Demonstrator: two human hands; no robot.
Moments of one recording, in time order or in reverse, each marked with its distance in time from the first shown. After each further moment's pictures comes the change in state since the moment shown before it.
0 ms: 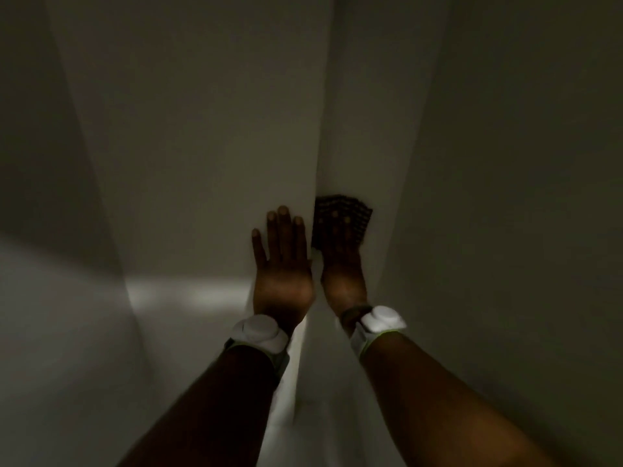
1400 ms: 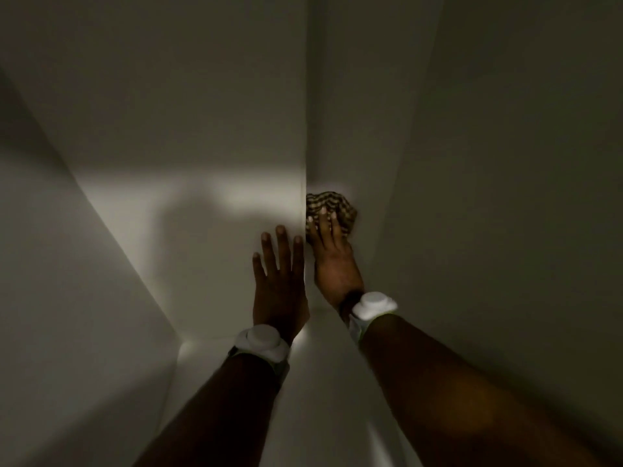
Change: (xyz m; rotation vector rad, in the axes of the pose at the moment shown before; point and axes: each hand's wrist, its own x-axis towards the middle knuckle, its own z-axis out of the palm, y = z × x) left_hand -0.199 -0.004 0.076 0.097 -0.604 -0.039; right_hand -0.171 0.037 0.086 -0.110 -0.396 -0.074
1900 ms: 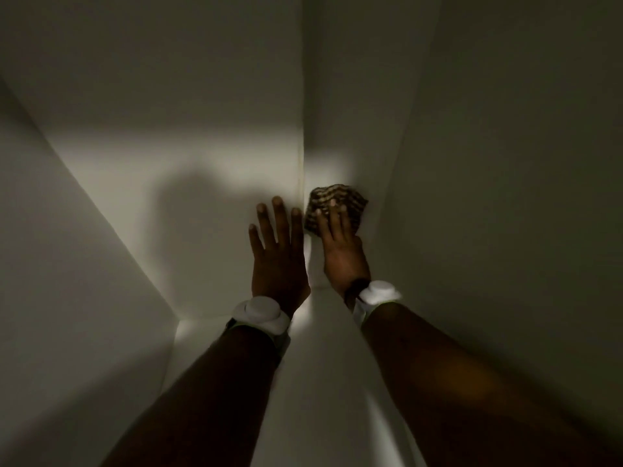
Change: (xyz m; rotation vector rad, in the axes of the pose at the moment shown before) left_hand 0.005 0.003 0.005 -0.021 0.017 0.014; right_hand -0.029 0.023 0.034 -0.050 -0.153 0.207
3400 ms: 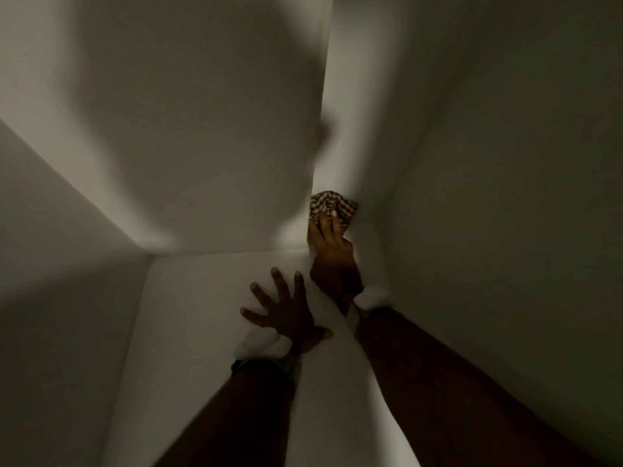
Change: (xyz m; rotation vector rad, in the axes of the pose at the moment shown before) left_hand -0.141 0.019 0.175 -0.147 -0.892 -0.363; right_hand -0.086 0.007 0.167 0.113 -0.145 -0.041
